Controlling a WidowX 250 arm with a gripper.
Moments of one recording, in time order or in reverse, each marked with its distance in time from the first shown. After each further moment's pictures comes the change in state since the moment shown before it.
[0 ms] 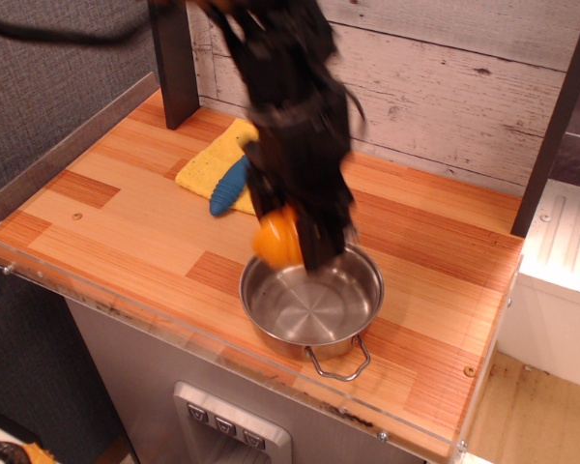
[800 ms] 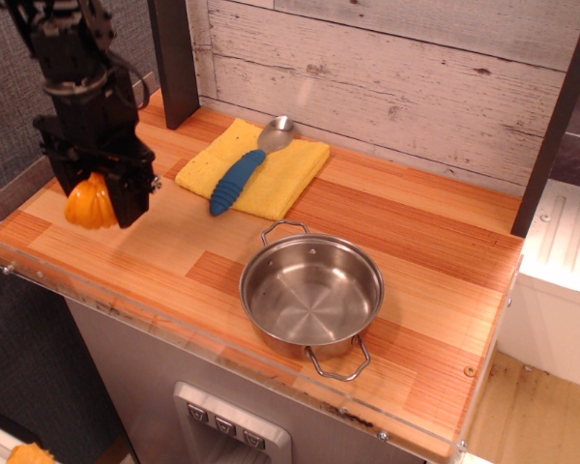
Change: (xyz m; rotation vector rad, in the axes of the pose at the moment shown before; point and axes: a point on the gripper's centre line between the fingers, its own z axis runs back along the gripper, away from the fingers) arm -0.082 0.145 -0.018 0.153 0.138 0.399
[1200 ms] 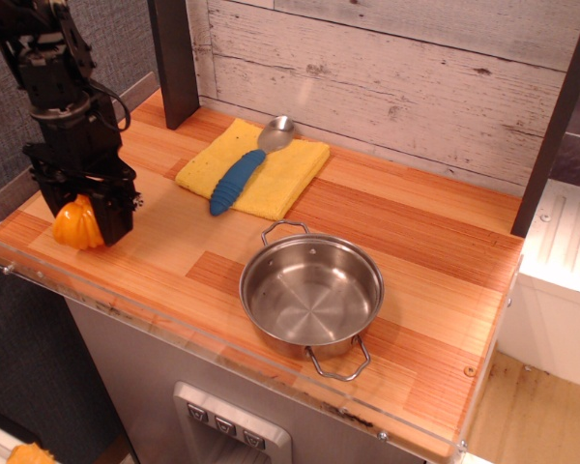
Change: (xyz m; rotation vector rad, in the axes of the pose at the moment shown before) arm -0.003 0.015 -0.024 -0.051 0.052 0.015
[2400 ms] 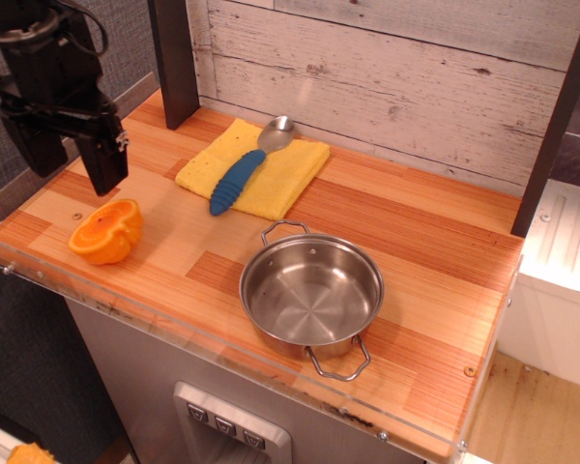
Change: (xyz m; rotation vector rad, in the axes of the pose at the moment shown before) arm -0.009 -0.019 0.067 0.012 -0.075 -0.012
